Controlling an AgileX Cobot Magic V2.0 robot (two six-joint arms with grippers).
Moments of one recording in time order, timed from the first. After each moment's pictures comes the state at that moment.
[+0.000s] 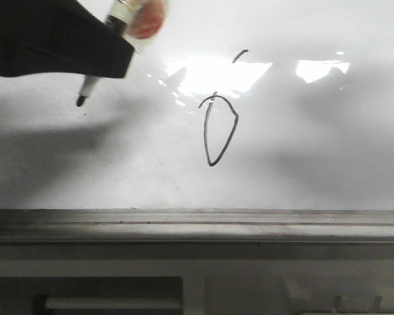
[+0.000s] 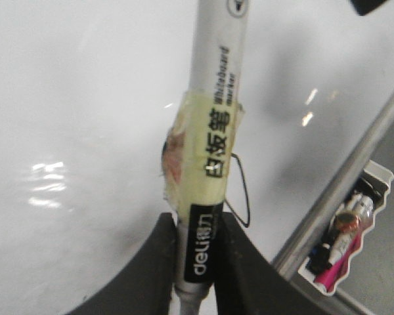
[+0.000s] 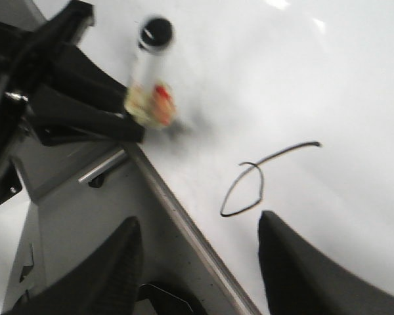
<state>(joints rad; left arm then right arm) -0.86 1.02 -0.59 -1.53 -0.02 1.44 0.30 1.00 -0.94 0.80 0.89 -0.83</state>
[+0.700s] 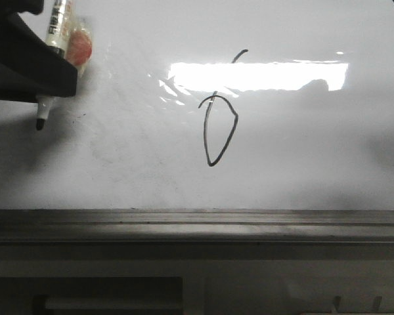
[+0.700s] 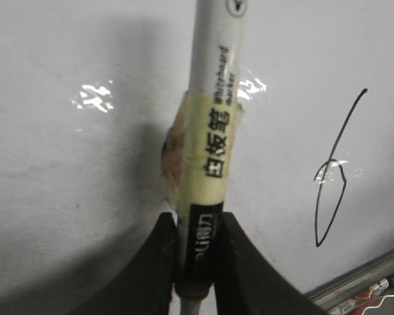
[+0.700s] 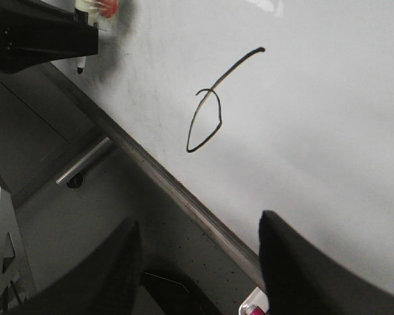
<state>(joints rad) -0.86 1.02 -0.56 -1.84 -0.20 1.33 0.18 0.84 -0.78 0.78 0.92 -0.80</state>
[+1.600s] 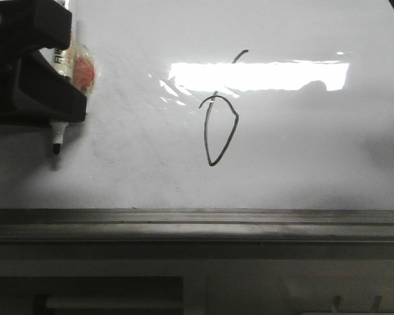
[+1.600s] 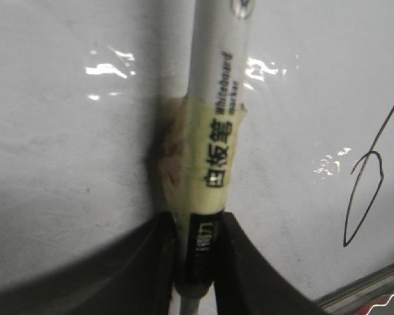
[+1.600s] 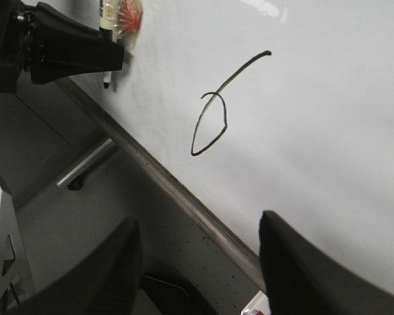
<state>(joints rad) -0.80 1.10 -0.56 -1.84 -0.15 1.28 0.20 0.84 -0.77 0.78 0.90 -0.80</state>
